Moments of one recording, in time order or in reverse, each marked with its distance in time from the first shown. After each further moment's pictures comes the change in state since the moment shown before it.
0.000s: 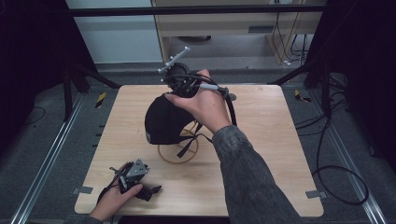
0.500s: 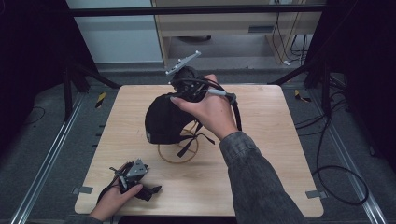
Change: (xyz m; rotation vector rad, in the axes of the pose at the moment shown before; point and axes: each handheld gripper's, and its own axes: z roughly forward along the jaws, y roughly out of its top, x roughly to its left) left arm 0.000 0.000 0.000 0.000 0.000 0.000; right arm 0.000 -0.015 -0.012 -0.047 0.006 0.039
